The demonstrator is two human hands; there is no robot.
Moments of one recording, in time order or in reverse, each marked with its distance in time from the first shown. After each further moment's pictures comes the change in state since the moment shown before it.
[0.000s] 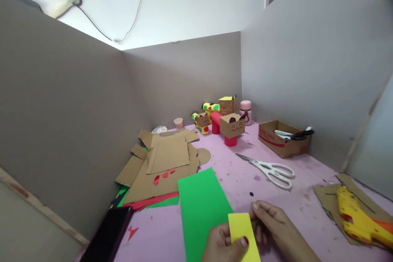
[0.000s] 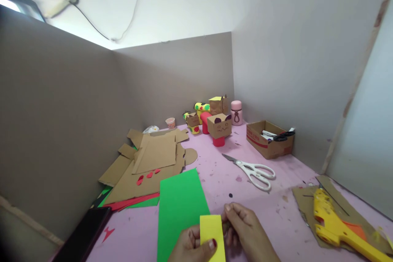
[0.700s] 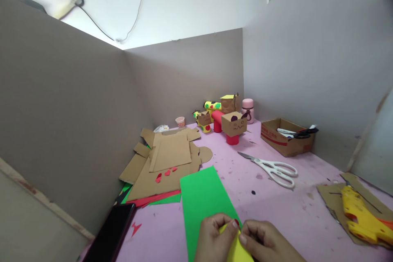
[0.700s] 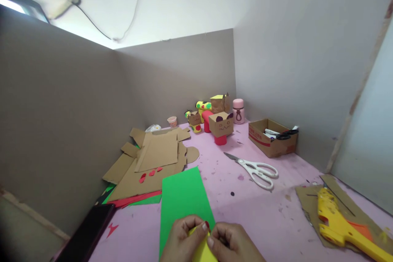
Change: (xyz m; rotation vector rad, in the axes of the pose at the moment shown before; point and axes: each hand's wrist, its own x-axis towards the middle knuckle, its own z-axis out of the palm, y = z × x) left_hand -0.013 0.032 0.002 0.530 0.293 0.174; right_hand -0.008 0.006 0.012 -0.275 -0.320 -0.049
